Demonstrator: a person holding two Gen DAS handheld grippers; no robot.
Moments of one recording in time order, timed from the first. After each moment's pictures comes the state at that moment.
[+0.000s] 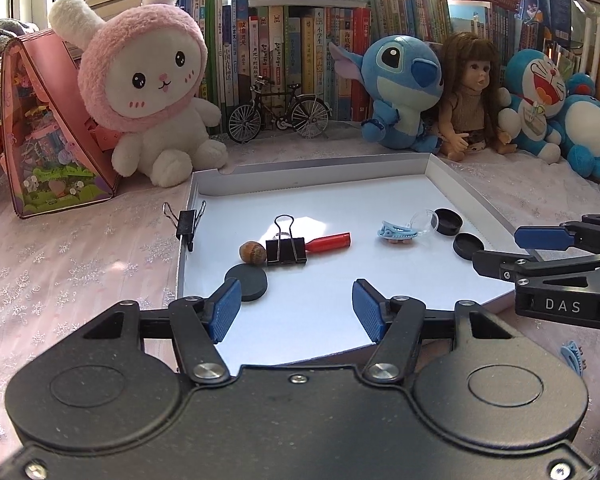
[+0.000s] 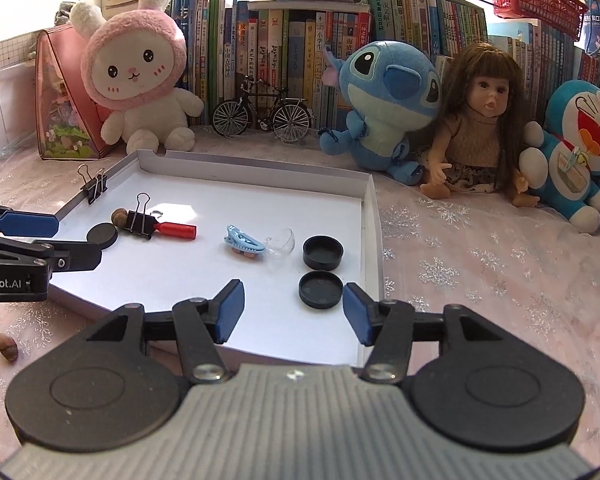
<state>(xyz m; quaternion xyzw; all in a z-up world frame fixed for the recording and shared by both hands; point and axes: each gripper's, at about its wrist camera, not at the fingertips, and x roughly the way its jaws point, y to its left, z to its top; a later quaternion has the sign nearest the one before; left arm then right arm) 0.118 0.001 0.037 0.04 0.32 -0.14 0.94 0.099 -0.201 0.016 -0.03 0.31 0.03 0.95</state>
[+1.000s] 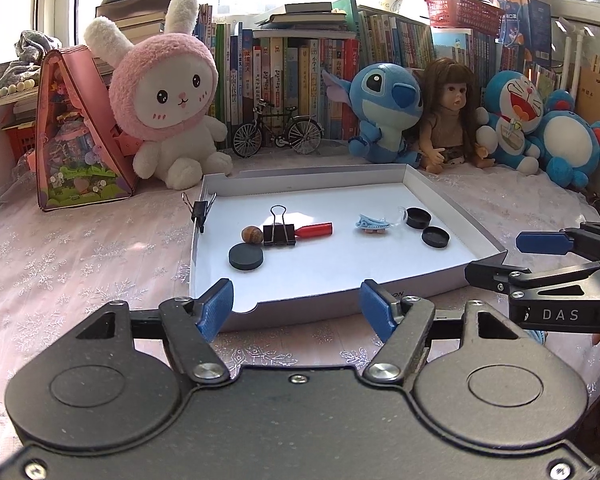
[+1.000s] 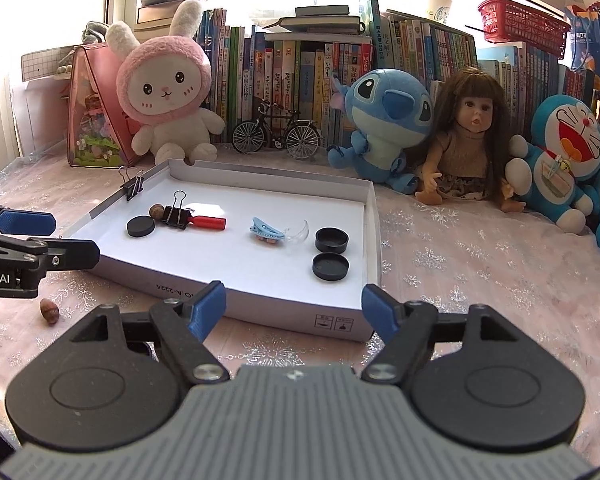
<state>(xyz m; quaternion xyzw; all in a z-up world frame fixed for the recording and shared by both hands) 0.046 0.017 0.043 0.03 0.28 -0.14 0.95 0.037 -0.199 0.018 -0.03 0.26 0.04 0.96</state>
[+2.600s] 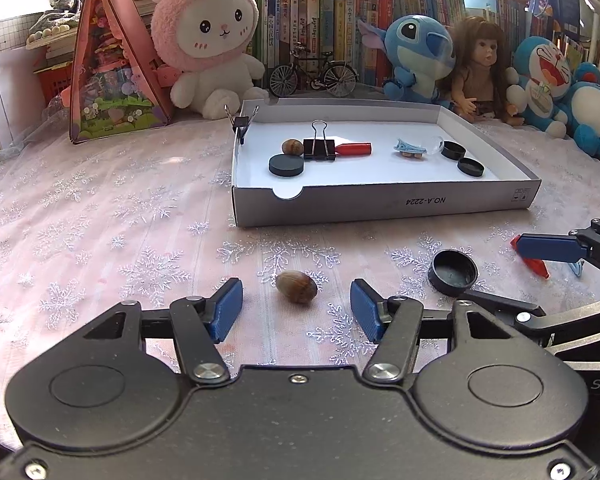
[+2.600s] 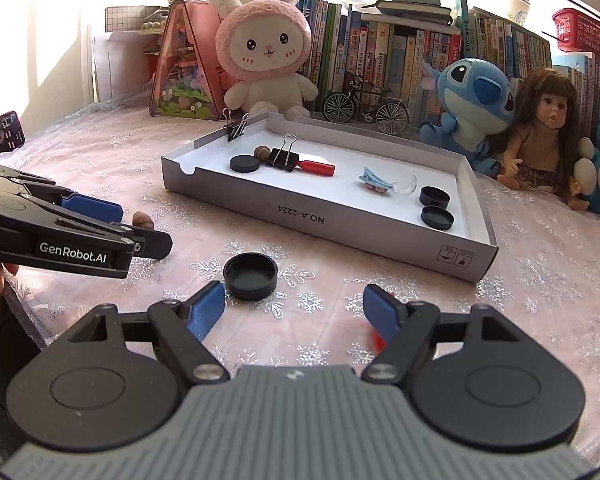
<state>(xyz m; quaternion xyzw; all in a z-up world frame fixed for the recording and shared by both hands) 0.019 0.040 -0.008 0.03 0.33 -0.09 0.94 -0.003 -0.145 -0.022 -0.07 0.27 0.14 0.95</state>
